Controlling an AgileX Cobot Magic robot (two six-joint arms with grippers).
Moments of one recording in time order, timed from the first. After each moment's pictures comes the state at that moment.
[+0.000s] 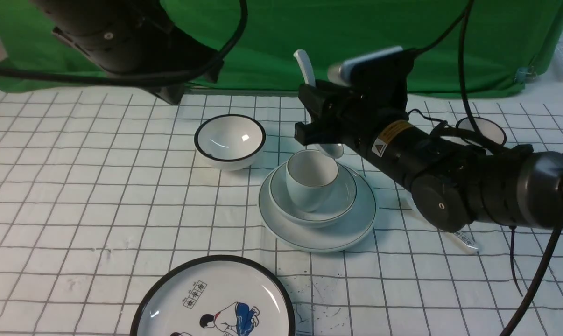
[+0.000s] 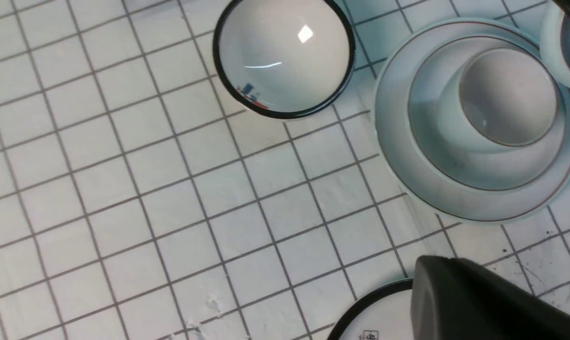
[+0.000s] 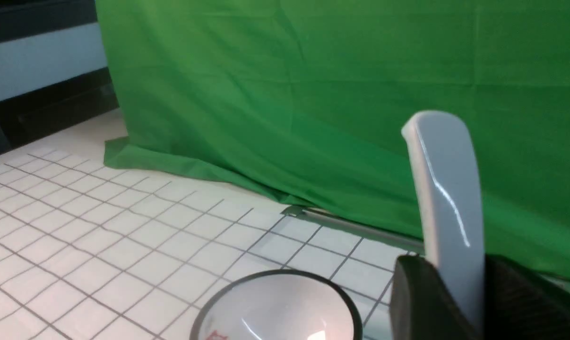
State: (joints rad) right arm 0.54 1.88 -1.06 -0.10 -0.79 0.19; left arm -0.44 1.53 -1.61 0.09 1.17 -0.10
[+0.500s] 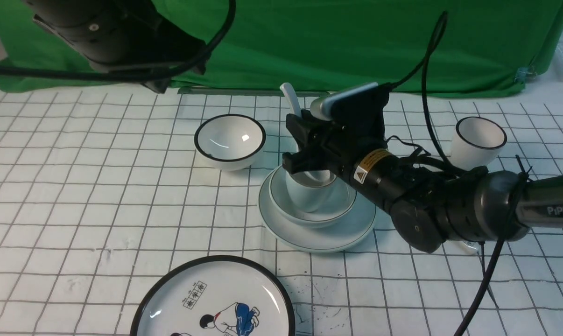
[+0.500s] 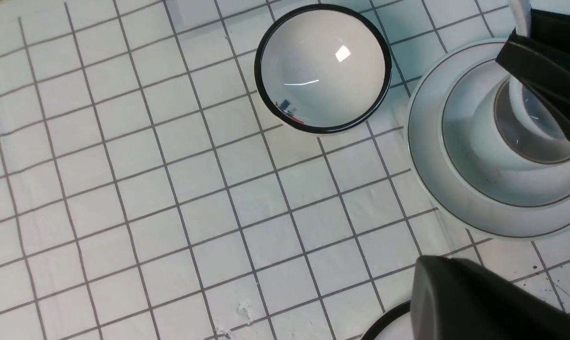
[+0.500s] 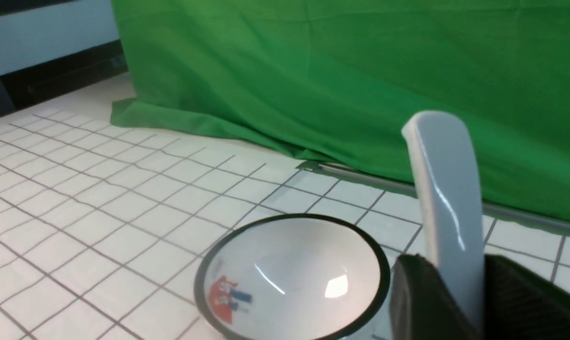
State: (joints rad) right arm 0.56 2.01 -1.06 -0.10 -0.90 0.19; left arm -0.44 1.51 -1.61 0.13 1.16 -0.11
